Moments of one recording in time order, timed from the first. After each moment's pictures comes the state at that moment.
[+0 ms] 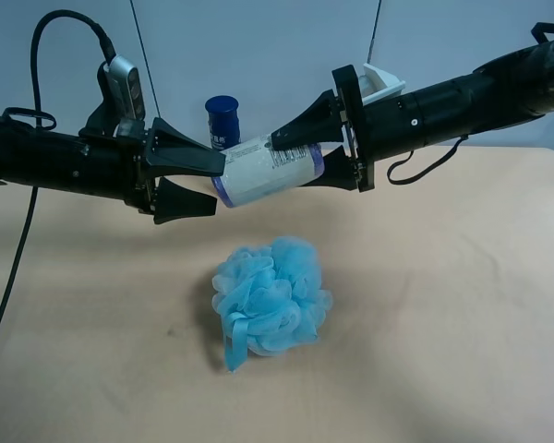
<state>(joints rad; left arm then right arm) -0.10 1.87 -0.89 -1.55 1.20 1.31 0.17 1.88 -1.12 1.42 1.19 -0.82</state>
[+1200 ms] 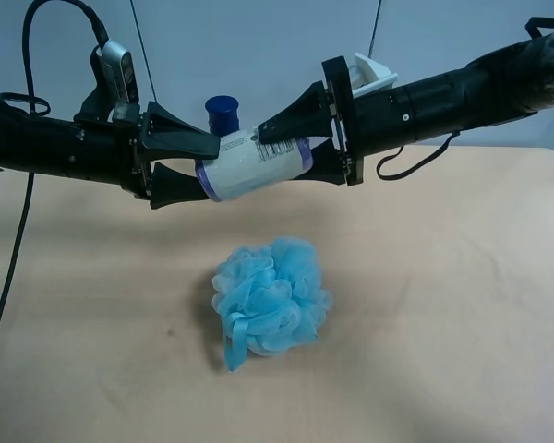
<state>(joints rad) -0.07 1.88 -0.94 -1.54 1.20 1.29 0.21 1.86 -1.12 1.46 1.18 -0.85</state>
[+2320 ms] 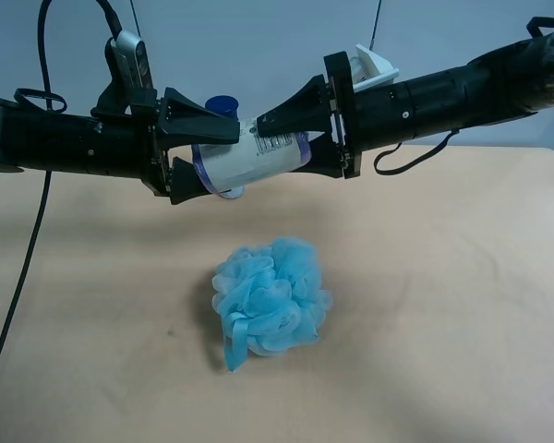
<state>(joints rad) -0.13 1.88 -0.94 -1.64 1.20 1.26 0.21 1.86 -1.12 1.50 1.18 -0.92</state>
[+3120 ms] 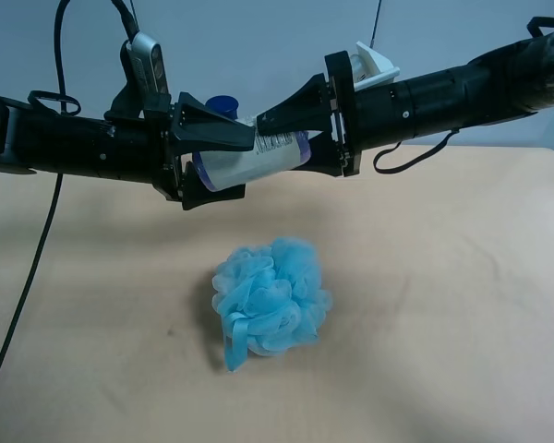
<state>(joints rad) -0.18 1.88 -0.94 -1.65 1.20 1.27 0.21 1.86 -1.12 1.51 1.18 -0.94</state>
